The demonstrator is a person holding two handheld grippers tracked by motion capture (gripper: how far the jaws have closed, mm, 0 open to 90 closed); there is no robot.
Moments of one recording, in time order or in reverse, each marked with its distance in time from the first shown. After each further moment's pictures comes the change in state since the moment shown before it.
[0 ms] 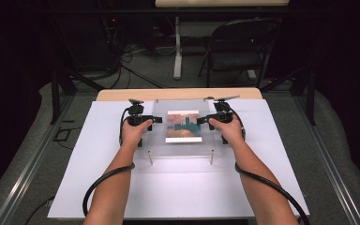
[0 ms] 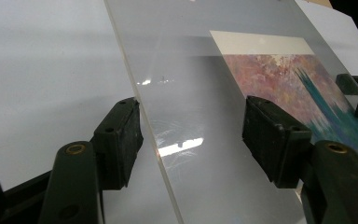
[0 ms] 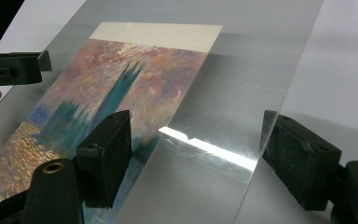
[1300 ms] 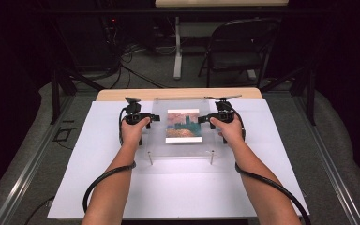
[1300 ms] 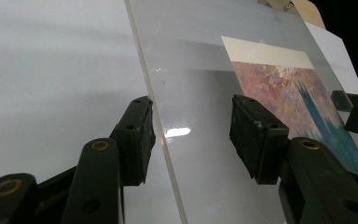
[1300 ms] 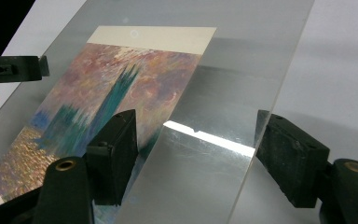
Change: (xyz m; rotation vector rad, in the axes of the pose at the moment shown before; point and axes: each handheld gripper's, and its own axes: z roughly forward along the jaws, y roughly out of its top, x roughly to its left) left arm 0.000 0.004 -0.009 -0.017 -0.011 -0.088; right arm 0.002 0.001 -0.008 -0.026 -0.005 0.008
